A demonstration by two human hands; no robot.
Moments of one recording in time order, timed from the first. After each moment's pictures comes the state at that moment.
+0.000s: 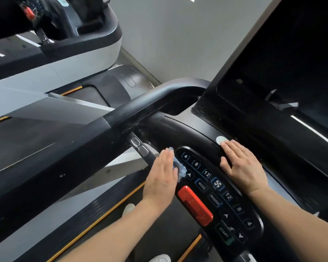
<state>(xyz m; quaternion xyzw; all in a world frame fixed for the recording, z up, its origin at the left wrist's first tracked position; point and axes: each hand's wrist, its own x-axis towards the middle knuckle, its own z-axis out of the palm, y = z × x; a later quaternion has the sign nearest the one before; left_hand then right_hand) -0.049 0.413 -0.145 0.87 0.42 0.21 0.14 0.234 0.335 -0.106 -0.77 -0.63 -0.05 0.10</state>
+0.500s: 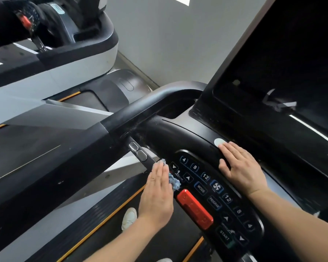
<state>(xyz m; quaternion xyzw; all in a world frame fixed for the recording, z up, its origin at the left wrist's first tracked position) -0.074 0.393 -0.155 0.87 0.44 0.16 0.18 0.238 0.337 -0.112 -0.76 -0.63 -0.07 0.13</state>
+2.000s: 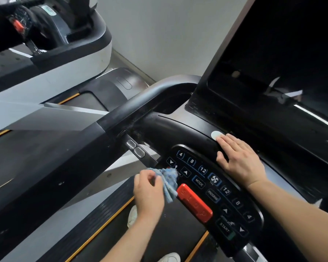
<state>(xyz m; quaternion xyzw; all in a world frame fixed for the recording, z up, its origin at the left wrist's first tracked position) -0.063 0.388 -0.094 0.58 0.65 0.26 0.42 0.236 0.337 -0.108 -0.77 -0.62 -0.06 0.13</state>
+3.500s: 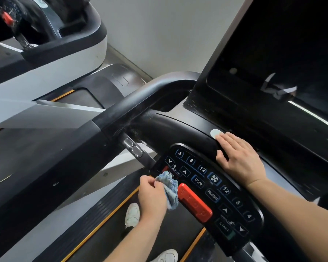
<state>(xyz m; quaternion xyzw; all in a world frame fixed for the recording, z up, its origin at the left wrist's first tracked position) -0.053 0.384 -0.109 0.46 0.68 0.24 0.52 0.235 0.337 -0.109 -0.76 -0.63 -0.09 0.14</state>
